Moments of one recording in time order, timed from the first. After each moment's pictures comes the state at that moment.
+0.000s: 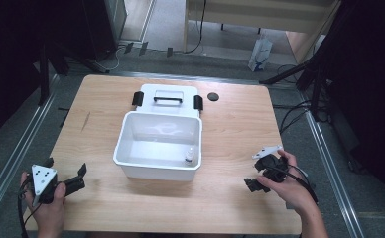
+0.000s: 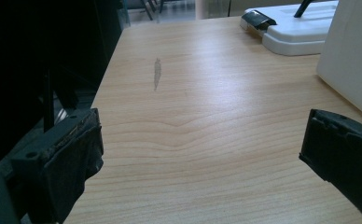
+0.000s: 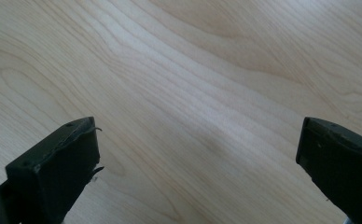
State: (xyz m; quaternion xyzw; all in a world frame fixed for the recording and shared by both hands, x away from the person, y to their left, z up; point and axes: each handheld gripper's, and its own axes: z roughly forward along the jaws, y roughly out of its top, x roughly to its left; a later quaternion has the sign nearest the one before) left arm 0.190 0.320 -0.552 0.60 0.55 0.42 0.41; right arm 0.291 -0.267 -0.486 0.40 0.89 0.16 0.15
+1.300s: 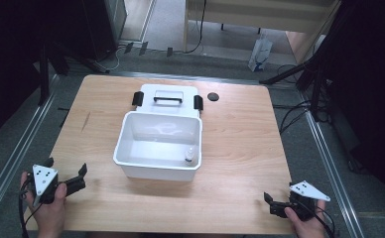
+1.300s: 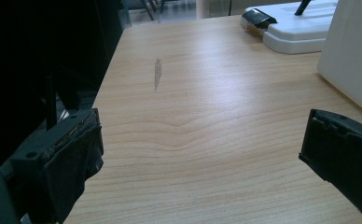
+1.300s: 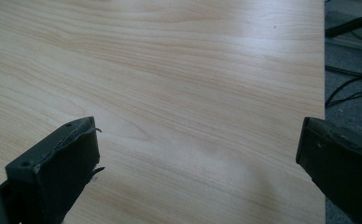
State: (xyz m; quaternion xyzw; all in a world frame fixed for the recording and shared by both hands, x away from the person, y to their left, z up) left arm 0.190 0.319 -0.552 0.60 0.55 0.42 0.40; right arm 0.208 -0.349 -0.539 0.50 0.75 0.36 0.24
